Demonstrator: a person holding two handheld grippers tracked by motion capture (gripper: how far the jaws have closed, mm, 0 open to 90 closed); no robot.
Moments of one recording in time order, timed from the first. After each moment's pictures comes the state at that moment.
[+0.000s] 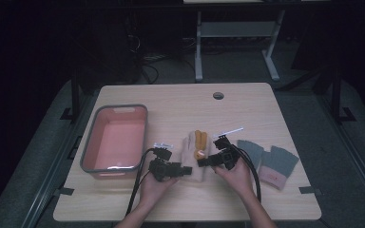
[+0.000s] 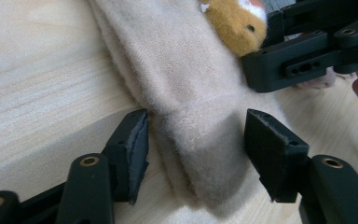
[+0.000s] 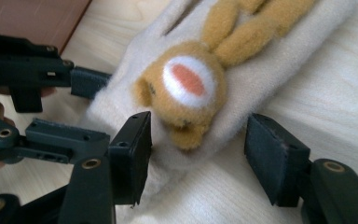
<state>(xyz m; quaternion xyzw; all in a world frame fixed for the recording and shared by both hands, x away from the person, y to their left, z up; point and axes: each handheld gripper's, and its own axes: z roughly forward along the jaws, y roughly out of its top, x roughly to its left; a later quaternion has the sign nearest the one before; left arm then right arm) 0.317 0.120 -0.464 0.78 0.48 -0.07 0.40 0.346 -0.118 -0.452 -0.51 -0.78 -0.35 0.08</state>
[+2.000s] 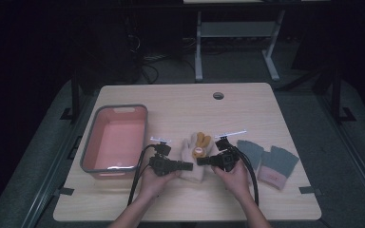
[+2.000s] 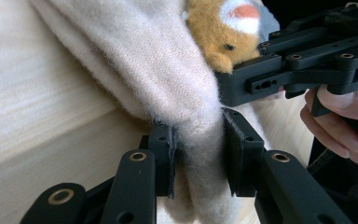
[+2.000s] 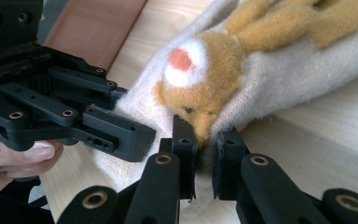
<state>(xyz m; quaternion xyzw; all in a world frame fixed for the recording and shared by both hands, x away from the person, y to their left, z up) 0.330 0.123 -0.457 0.75 0.47 -0.15 0.44 0.338 -0.119 -0.449 -0.50 -0.75 -0.41 0.12</state>
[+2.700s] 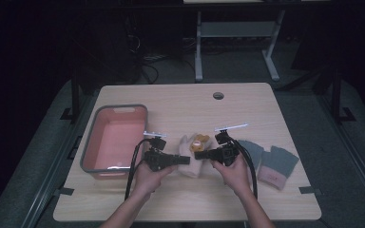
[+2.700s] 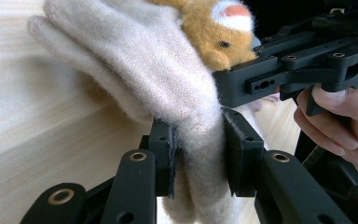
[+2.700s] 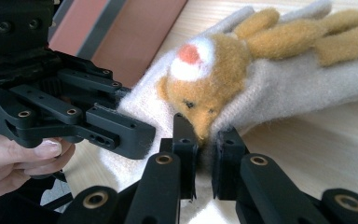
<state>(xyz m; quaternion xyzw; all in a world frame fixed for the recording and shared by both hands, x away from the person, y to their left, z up) 0.331 0.134 -0.427 0.75 0.46 -0.13 0.46 0.341 -0.115 -0.421 -0.49 -0.75 -0.43 0.12</state>
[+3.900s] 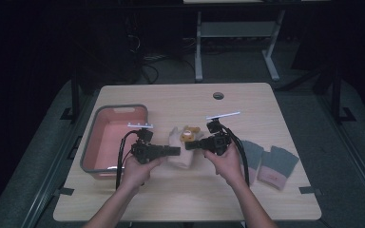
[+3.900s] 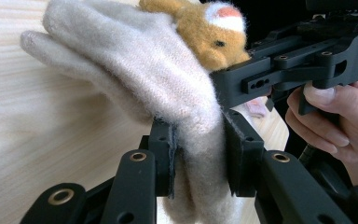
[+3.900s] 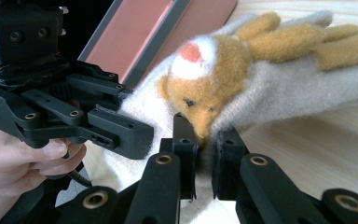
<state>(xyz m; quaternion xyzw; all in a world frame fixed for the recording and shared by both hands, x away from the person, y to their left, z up) 0.337 0.166 -0.395 0.74 0.45 -0.12 0.49 0.357 -0.091 -0.387 -0.47 -0.75 -0.45 0.14</state>
